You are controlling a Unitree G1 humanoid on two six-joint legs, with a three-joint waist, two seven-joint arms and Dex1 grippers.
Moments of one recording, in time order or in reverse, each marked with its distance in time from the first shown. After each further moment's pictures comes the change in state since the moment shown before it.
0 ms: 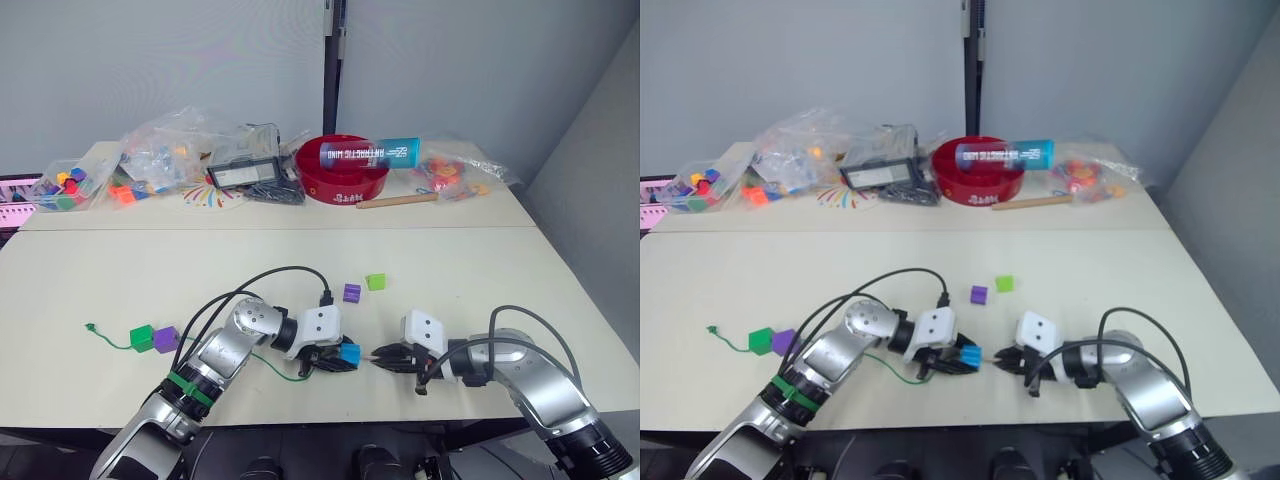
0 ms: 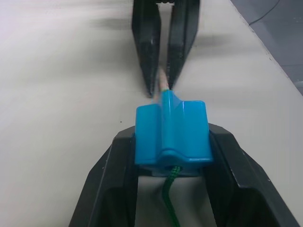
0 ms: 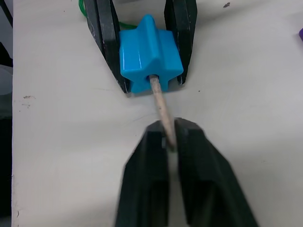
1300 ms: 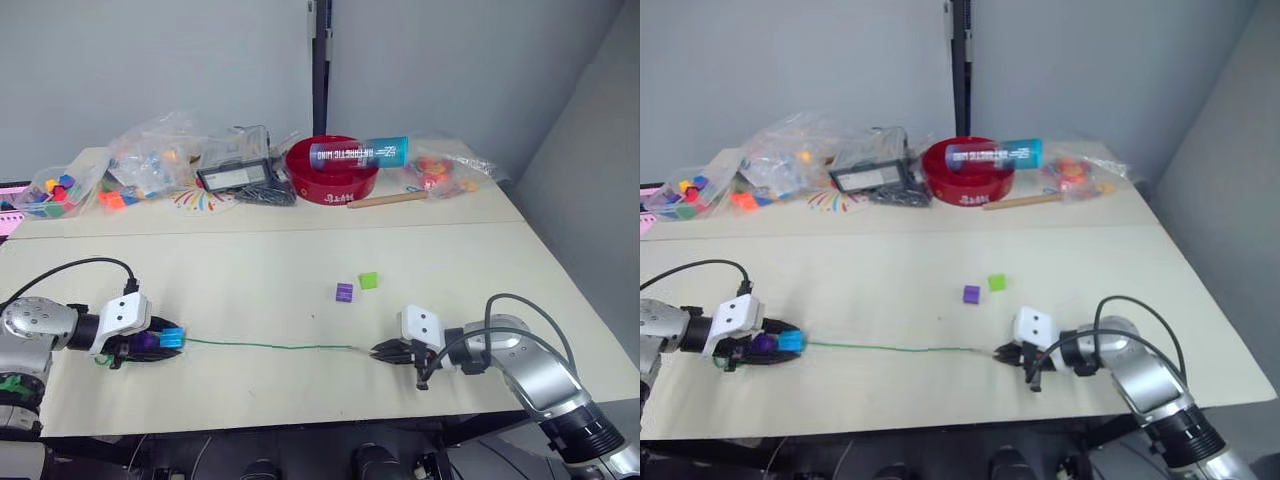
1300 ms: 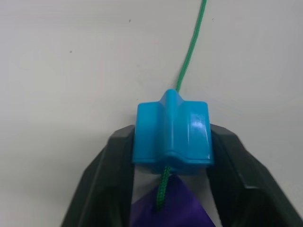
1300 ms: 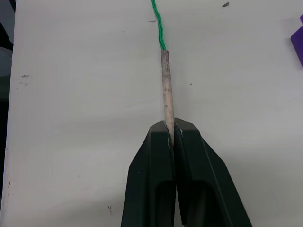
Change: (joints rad) left arm 0.100 0.553 0.417 0.626 -0.128 -0.537 -0.364; right arm -0.089 -0.006 0.032 0.080 -0.039 -0.071 0.075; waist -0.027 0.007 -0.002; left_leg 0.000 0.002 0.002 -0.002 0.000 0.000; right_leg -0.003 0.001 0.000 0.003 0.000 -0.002
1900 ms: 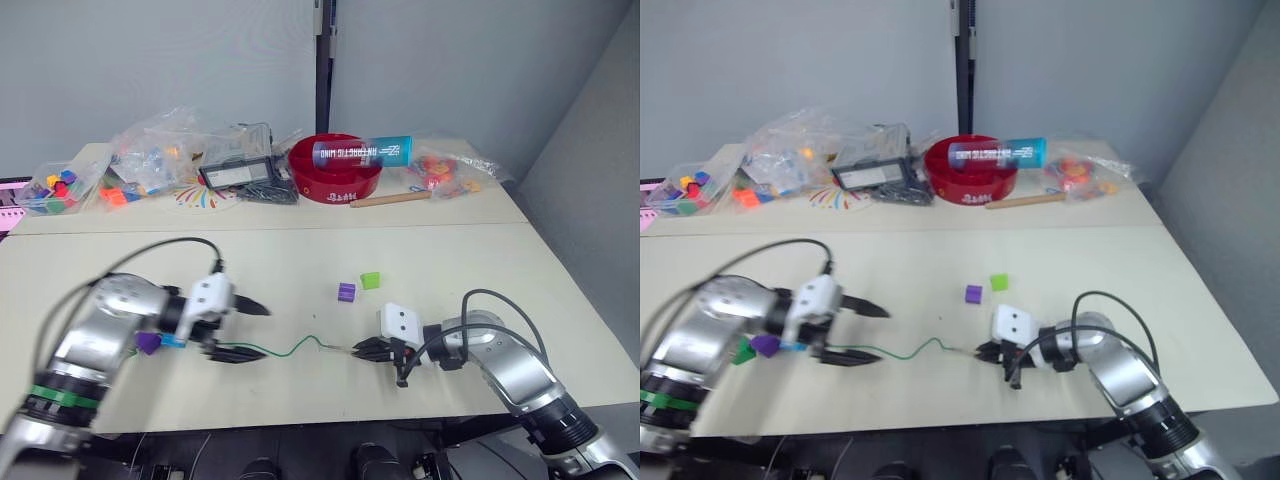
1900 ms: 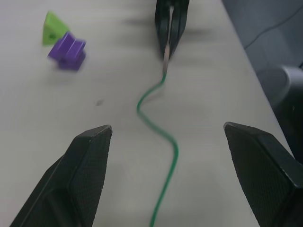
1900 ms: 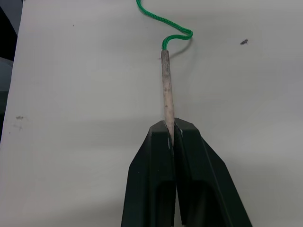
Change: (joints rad) left arm 0.063 -0.282 -0.140 -0.820 -0.106 0.581 0.248; right arm -0.086 0.089 0.082 -0.006 -0.035 0.048 -0.036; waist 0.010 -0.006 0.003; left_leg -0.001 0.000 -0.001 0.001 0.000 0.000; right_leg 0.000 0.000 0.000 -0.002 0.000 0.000
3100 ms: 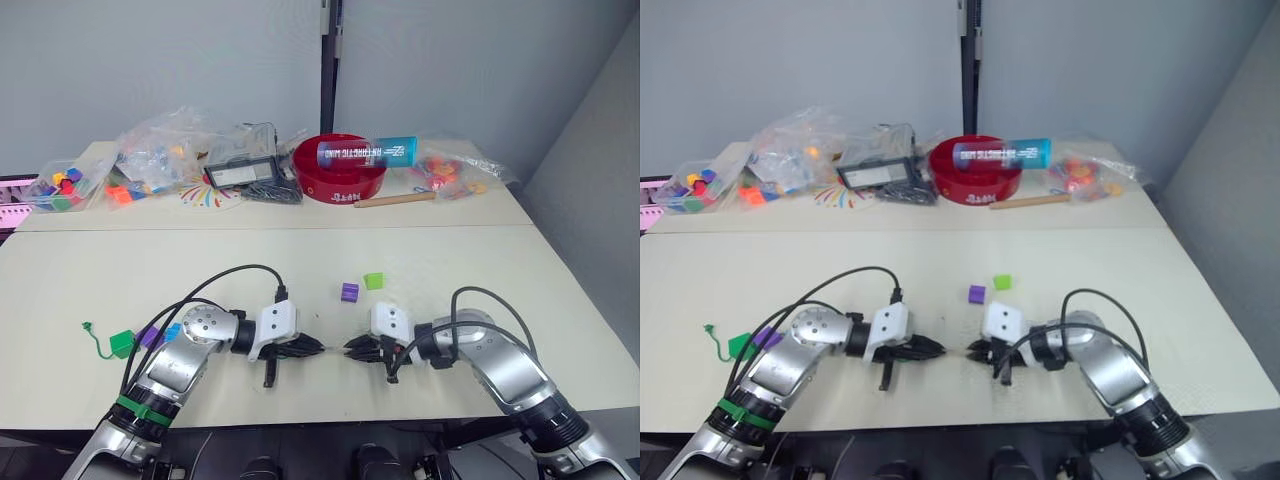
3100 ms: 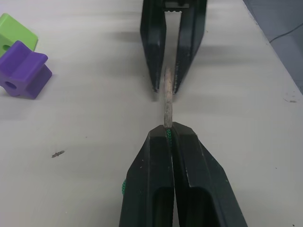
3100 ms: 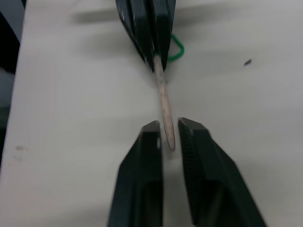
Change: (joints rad) left arm -0.007 -0.129 -0.106 0.071 0.137 -0.070 0.111; right arm 0.010 0.016 -0.024 -0.058 0.047 0.098 -0.028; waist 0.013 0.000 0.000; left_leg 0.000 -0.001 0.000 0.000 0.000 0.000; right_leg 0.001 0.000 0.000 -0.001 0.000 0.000
